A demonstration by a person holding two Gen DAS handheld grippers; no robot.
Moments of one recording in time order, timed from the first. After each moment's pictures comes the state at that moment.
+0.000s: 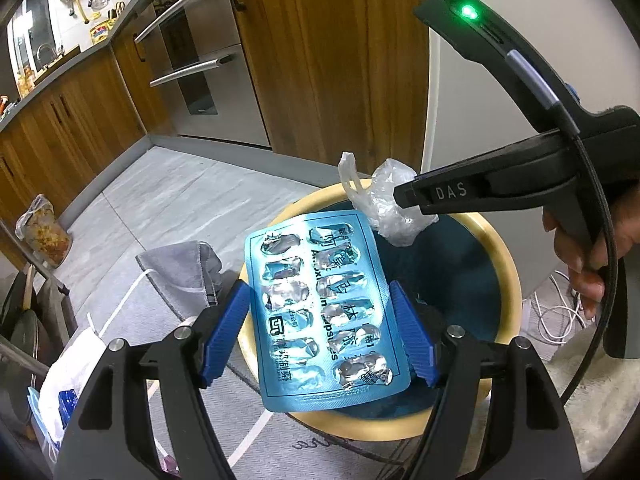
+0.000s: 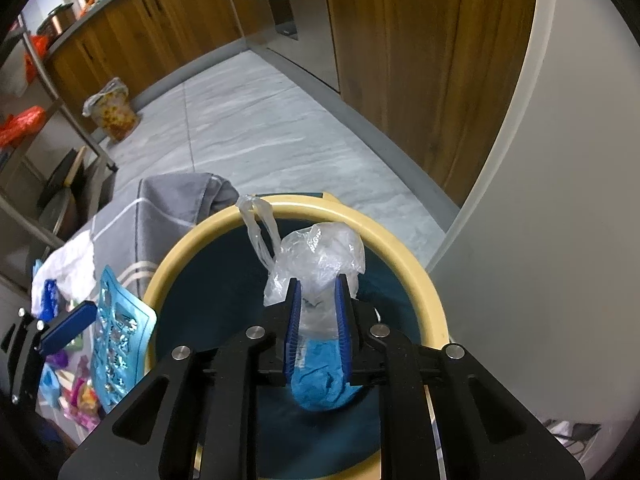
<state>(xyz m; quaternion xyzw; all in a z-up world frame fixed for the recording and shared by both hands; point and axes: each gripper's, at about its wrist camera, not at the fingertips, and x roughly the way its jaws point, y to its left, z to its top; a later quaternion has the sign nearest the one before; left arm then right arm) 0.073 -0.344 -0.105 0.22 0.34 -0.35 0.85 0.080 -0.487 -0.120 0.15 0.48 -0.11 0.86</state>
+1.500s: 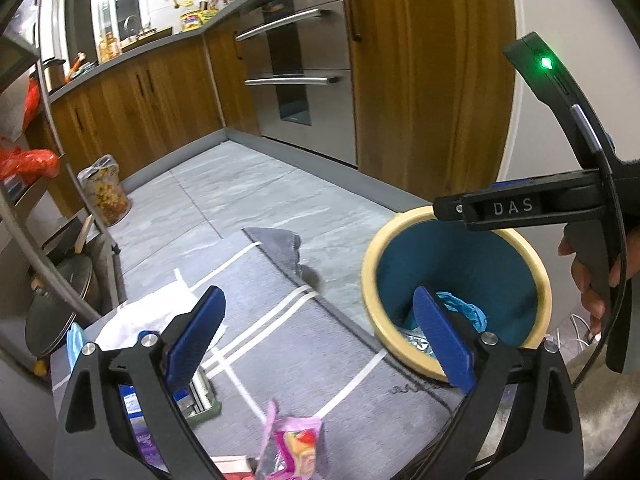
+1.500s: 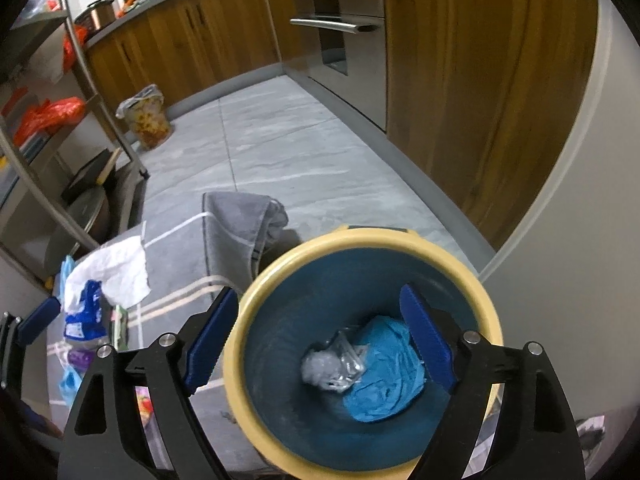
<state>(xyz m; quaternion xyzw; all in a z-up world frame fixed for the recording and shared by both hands) 0.071 -0.226 -0.060 0.15 0.31 -0.24 0.91 0.088 -0.404 -0.075 0.11 0.43 -0.08 0.89</state>
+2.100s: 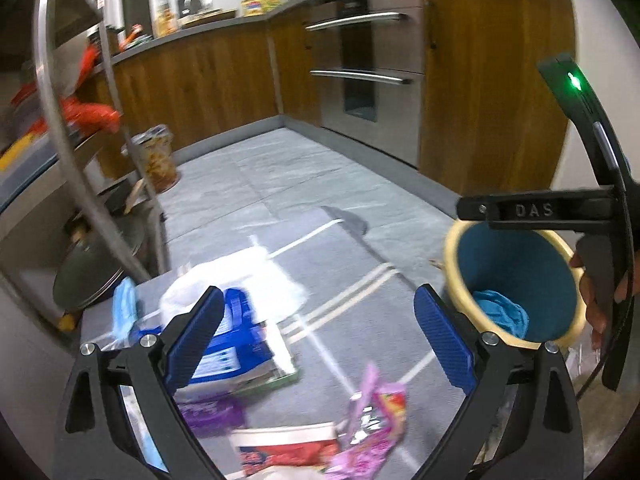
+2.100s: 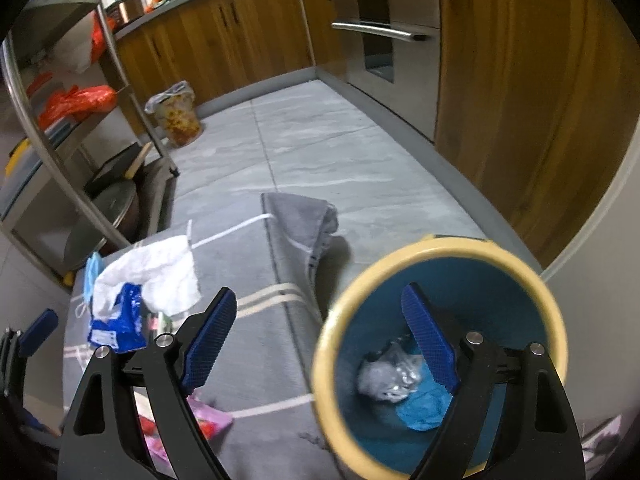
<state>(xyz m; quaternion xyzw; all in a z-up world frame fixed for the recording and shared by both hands) 0.077 -0.134 -0.059 0.10 0.32 -0.16 0.93 0.114 -0.329 -0.081 0.12 0.42 -0.04 0.90</state>
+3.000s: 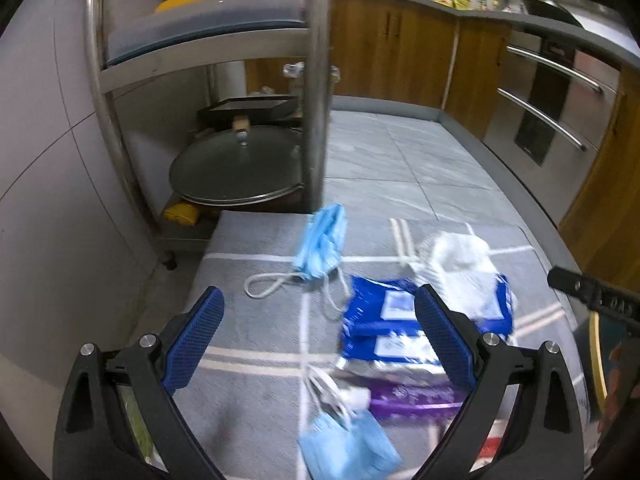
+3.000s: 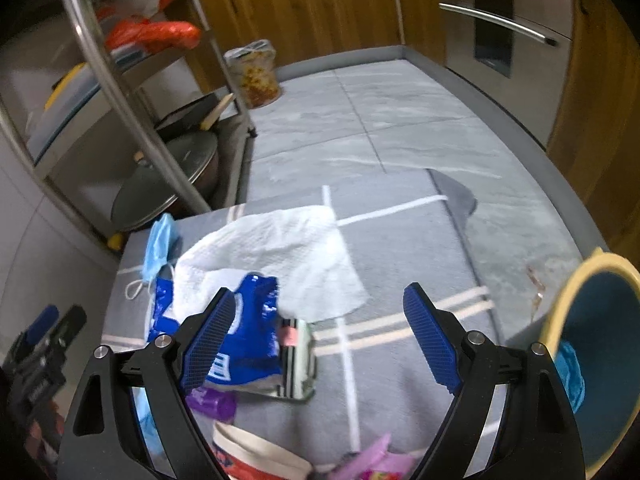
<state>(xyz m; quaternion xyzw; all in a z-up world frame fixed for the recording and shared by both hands) 0.116 0.079 -0.087 -0.05 0.37 0.07 0.93 0.178 -0.163 -0.110 0.08 0.45 0.08 0.89</state>
